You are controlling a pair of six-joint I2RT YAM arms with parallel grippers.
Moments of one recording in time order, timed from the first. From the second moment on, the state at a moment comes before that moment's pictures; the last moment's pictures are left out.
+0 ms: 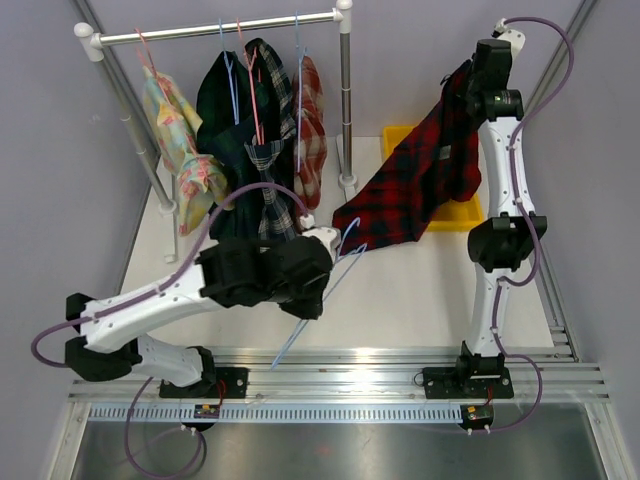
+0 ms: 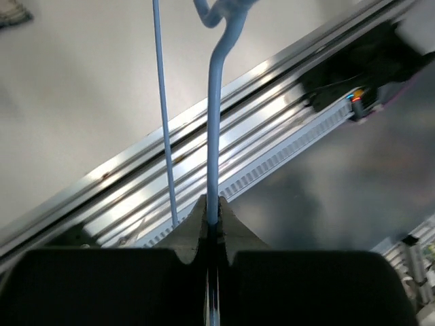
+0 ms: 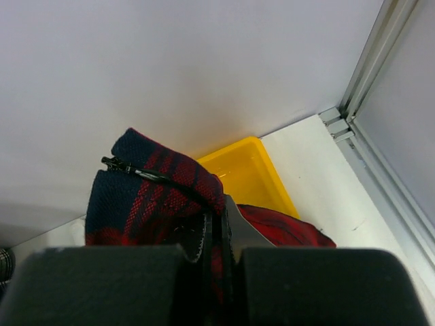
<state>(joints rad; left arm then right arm) -1.26 1.28 1.62 -1.24 -0.15 -0.80 0.04 2.22 2.60 -0.71 0.33 0.30</state>
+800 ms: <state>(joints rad) -1.18 1.50 2.15 -1.30 -0.52 -0.72 -0.03 2.26 2.35 -0.59 -0.24 0.44</state>
